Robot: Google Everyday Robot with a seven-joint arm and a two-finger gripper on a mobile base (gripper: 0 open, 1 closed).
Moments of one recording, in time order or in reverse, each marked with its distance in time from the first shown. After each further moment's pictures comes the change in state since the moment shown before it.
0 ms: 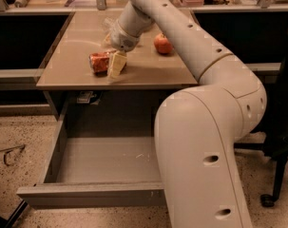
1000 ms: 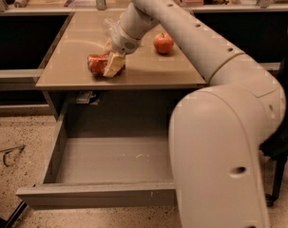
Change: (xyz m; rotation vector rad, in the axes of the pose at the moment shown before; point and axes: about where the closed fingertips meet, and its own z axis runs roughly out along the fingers) arm -0.007 0.016 -0.006 0.009 -0.016 -0.015
